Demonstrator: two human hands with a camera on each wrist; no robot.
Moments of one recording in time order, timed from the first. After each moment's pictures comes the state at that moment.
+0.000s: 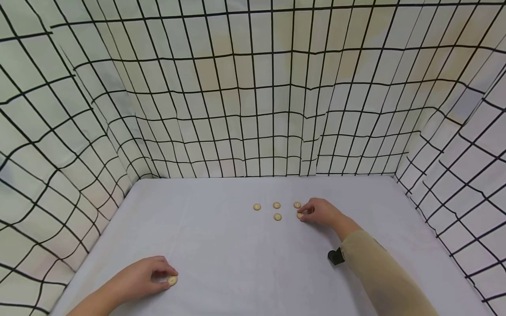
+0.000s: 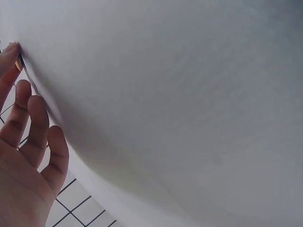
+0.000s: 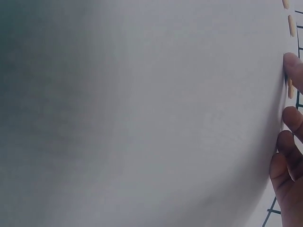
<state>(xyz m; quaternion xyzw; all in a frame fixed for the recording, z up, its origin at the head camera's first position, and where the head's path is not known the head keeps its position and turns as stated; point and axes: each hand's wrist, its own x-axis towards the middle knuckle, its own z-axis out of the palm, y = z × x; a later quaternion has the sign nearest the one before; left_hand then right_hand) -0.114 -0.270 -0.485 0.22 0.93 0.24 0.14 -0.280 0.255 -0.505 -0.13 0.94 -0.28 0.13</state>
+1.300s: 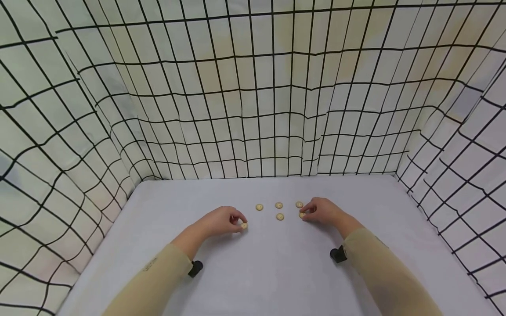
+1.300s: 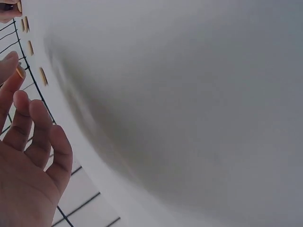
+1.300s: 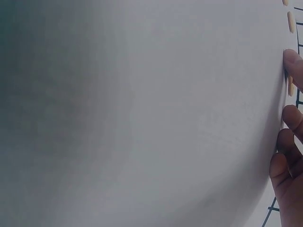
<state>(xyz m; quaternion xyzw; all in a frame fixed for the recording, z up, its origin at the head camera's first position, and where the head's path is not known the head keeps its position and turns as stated) -0.248 -0.114 -0.476 0.20 0.93 0.26 0.17 -0.279 0.253 -0.502 -0.12 0.94 -0.29 0.13</state>
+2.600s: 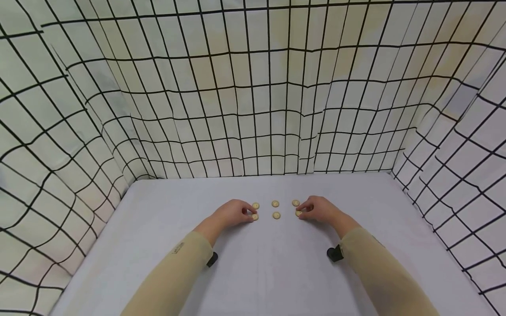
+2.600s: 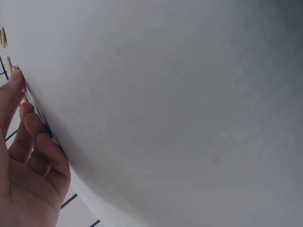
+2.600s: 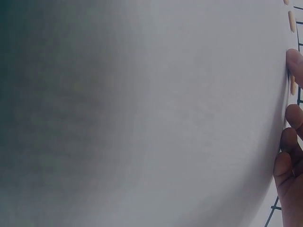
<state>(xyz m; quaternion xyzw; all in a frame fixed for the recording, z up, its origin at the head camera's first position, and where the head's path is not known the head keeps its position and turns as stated) -0.280 -0.067 -0.493 0.18 0.95 0.23 0.14 -0.280 0.255 -0.506 -0.11 0.94 -0.29 0.13</state>
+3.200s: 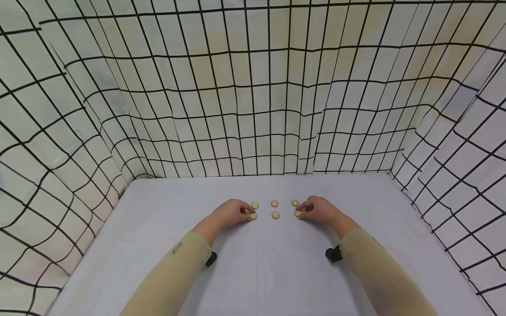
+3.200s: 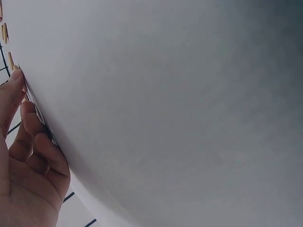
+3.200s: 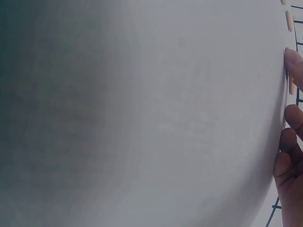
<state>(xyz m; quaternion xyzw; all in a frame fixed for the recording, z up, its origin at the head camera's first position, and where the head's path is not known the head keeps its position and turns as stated) -0.281 -0.068 -0.494 0.17 0.95 0.23 0.15 -0.279 0.257 -0.505 -0.12 0.94 -0.29 0.12</state>
